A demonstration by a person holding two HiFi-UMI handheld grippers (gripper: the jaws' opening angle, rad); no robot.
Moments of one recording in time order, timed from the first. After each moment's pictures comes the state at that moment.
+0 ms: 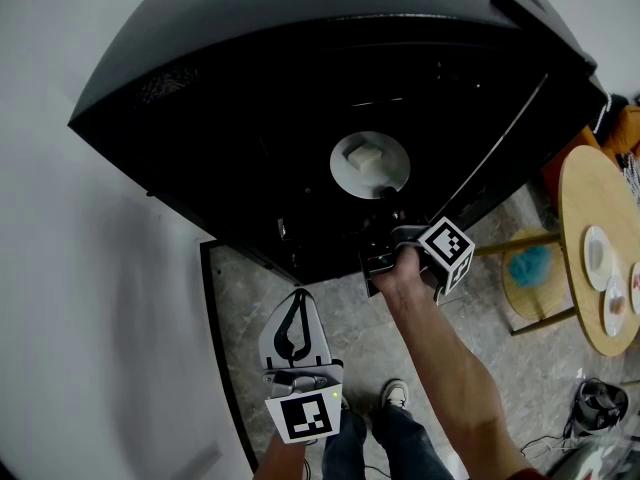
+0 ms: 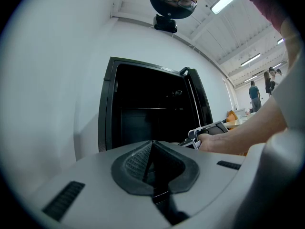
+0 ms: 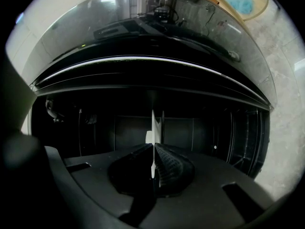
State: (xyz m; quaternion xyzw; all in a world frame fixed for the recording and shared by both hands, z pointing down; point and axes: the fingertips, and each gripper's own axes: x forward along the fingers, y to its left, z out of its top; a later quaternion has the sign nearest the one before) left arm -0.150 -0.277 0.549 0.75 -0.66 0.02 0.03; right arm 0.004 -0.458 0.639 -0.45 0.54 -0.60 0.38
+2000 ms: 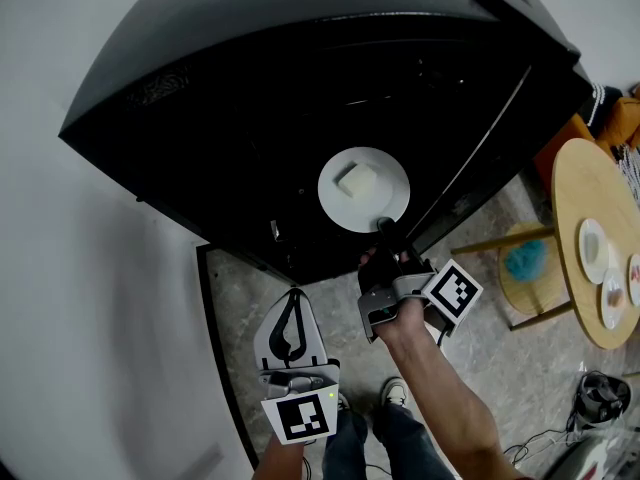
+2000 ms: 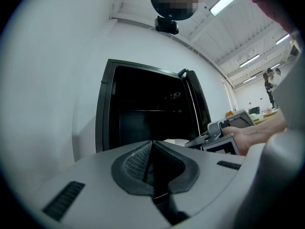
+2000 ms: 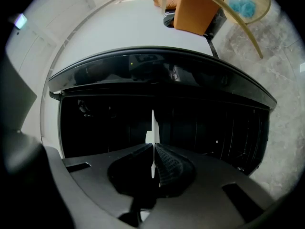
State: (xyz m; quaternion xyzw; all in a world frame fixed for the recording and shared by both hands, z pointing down) left arm -0.144 -0.275 0.543 0.76 -0.65 0.02 0.02; right arm 0.002 -0.388 0.599 -0.42 0.58 -0.58 0.39
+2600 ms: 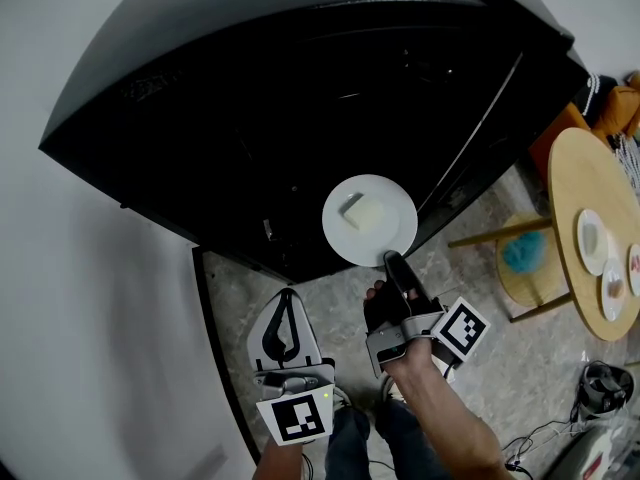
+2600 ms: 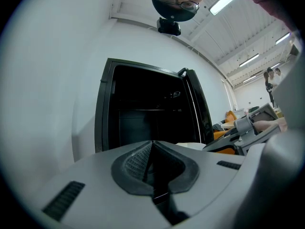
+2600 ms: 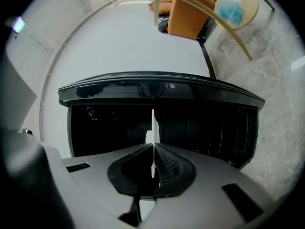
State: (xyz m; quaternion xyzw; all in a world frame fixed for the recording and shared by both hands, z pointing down) left arm -0.144 -0.278 0.544 0.76 -0.65 0.02 0.01; right arm 0.017 -0.329 0.610 -0.42 0.56 -0.60 0.39
